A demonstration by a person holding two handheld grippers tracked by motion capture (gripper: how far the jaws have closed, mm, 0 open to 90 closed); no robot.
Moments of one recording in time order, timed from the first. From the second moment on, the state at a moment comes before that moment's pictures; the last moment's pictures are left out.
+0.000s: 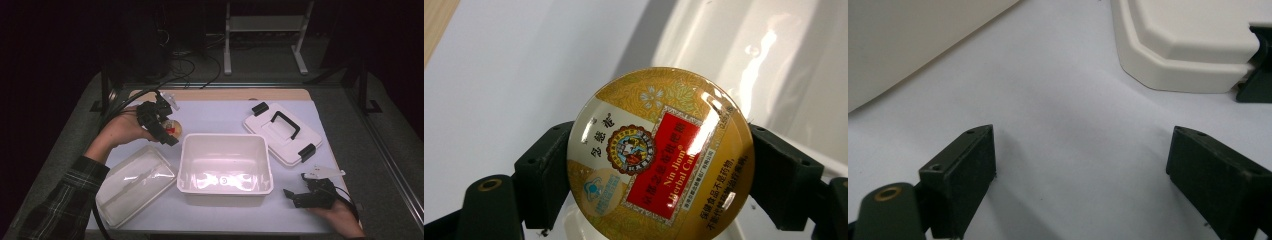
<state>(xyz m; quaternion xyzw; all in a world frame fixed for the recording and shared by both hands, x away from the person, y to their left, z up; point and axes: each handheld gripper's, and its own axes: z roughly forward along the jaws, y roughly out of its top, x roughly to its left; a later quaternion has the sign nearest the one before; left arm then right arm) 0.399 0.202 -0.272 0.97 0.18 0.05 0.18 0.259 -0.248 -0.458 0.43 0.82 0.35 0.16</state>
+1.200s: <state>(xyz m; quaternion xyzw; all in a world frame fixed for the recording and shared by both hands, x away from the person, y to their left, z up) 0.355 0.124 -0.324 0.99 0.04 0.02 0.13 0.259 -0.248 -0.458 0.43 0.82 0.35 0.16</state>
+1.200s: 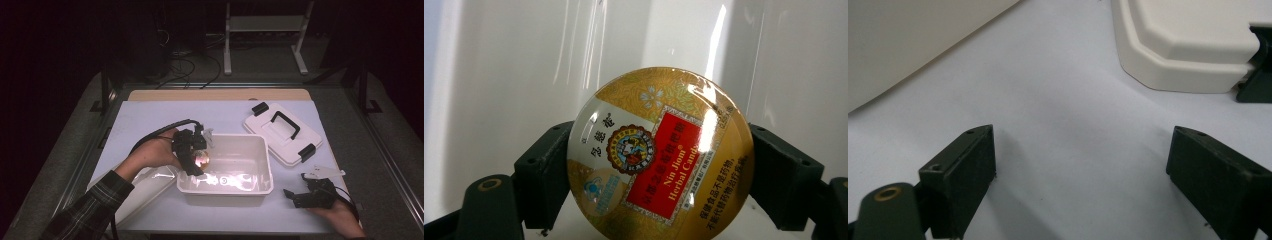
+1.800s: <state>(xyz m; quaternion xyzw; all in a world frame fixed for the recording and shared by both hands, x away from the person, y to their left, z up) 0.353 0.121 -0.337 0.99 0.04 0.02 0.12 0.259 -0.248 -0.458 0.43 0.82 0.35 0.16</state>
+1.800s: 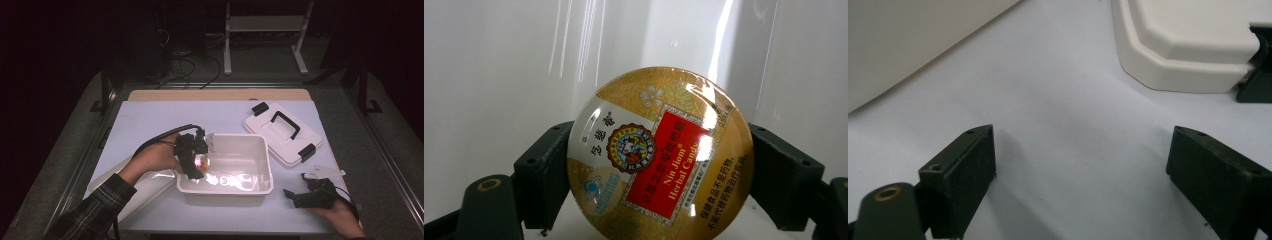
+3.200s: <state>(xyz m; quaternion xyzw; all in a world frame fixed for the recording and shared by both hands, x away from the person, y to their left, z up) 0.335 0.221 -0.279 0.96 0.14 0.05 0.21 0.259 -0.248 -0.458 0.43 0.82 0.35 0.16</state>
